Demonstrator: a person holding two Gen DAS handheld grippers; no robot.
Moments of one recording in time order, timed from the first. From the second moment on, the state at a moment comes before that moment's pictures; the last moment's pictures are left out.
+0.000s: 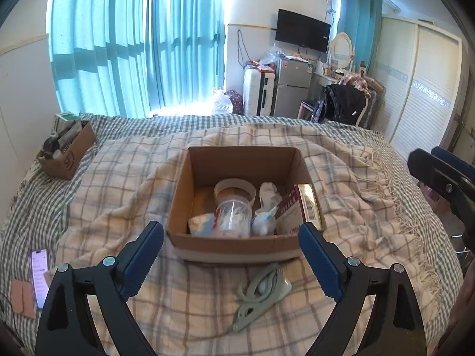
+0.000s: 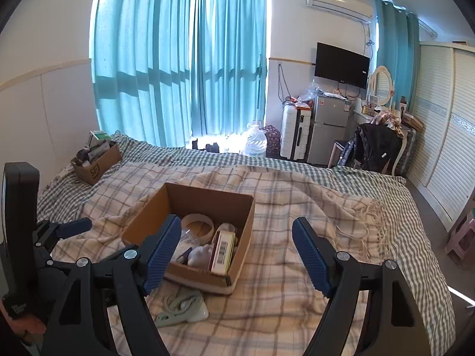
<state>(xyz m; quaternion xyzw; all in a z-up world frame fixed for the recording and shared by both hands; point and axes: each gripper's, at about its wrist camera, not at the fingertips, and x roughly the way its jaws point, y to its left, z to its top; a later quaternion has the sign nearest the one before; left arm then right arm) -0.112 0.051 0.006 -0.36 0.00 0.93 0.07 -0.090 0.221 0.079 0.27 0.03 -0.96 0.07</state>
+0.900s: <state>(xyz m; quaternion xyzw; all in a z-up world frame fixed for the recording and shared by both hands) -0.088 0.072 -0.157 -0.45 0.00 0.89 0.07 -0.086 0.242 -0.092 0.38 0.01 -0.92 0.06</state>
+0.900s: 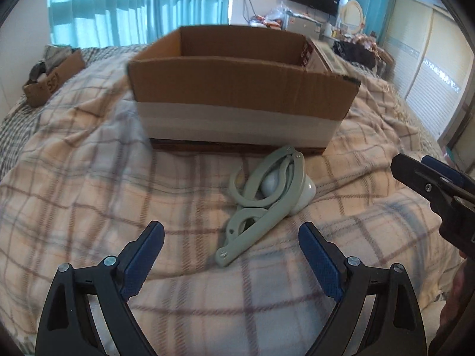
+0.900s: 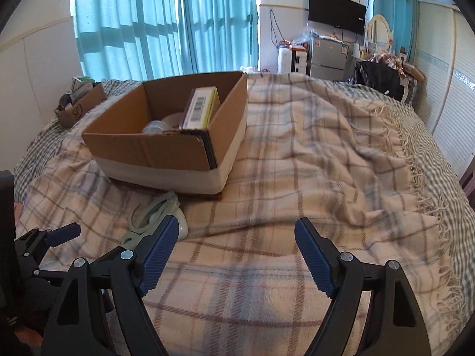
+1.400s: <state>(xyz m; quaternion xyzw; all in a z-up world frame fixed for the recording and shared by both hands) -0.126 0.098 -0.184 -0.48 0.03 0.87 0.12 -0.098 0.250 -0.111 0.40 -0.01 -0.91 0.05</state>
